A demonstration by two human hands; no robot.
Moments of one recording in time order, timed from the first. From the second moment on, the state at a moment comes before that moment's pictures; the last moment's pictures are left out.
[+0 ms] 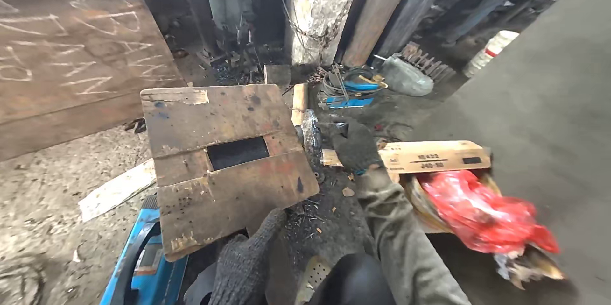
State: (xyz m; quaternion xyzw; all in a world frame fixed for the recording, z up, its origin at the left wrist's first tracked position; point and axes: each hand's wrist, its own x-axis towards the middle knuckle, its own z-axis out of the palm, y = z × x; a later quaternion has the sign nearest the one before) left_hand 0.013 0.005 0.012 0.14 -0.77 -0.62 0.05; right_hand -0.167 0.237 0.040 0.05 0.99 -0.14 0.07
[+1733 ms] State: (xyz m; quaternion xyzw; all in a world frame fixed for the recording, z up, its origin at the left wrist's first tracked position) left_hand 0.011 -0.001 -0.018 0.10 -0.74 -0.66 0.09; right_hand -0.144 0.225 0.013 0.03 0.95 -0.26 -0.18
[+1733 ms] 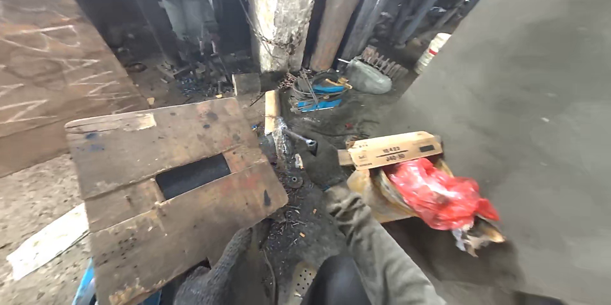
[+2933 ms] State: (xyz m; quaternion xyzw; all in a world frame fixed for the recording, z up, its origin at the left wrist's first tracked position) left_hand 0.011 0.000 0.012 0.13 -0.79 -0.59 0.04; right_hand -0.171 0.249 -0.005 0.07 0.93 -0.33 -0.13
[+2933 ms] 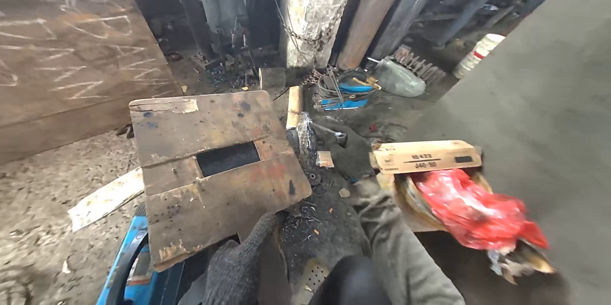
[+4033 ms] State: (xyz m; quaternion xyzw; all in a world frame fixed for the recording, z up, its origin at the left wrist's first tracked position) left_hand 0.010 0.002 0.026 0.24 -0.76 -0.60 -0.02; right_hand -0.164 0.243 0.013 0.03 0.94 -0.31 -0.10
